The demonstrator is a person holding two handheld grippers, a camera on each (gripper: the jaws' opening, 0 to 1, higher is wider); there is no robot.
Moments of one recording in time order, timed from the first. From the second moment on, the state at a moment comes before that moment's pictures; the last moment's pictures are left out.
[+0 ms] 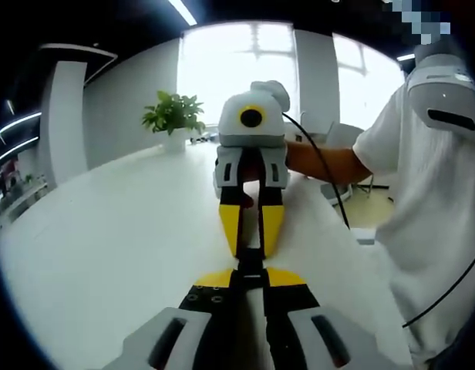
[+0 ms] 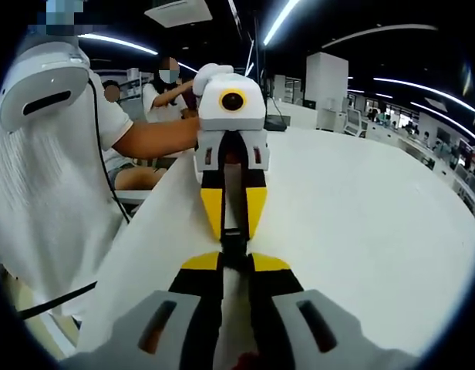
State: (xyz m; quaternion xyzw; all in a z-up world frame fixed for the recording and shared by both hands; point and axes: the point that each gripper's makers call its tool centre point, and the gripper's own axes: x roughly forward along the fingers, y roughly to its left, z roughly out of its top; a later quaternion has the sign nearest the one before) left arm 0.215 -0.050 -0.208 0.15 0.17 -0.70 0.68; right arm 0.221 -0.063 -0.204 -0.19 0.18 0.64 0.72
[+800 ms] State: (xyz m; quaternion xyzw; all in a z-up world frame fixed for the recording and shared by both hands) left arm 0.210 -0.050 -0.208 0.14 0.16 -0.71 0.67; right arm 0.222 -0.063 -0.204 -0.19 0.18 0.64 0.72
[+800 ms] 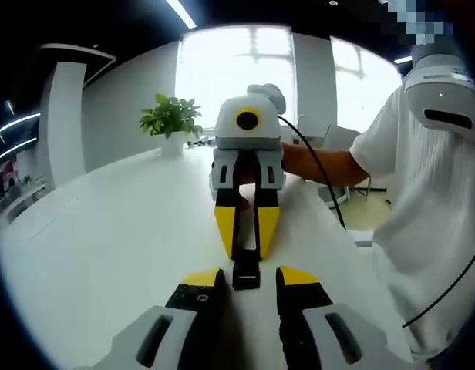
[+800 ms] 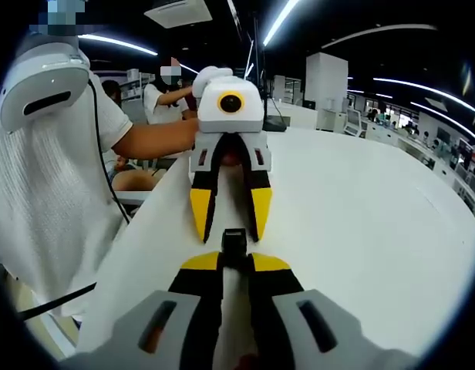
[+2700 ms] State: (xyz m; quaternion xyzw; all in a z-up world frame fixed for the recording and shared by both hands) left arm 0.251 -0.029 -0.166 0.05 0.11 -0.60 0.79; right arm 0.230 -0.064 -0.204 -0.18 0.18 0.64 0.73
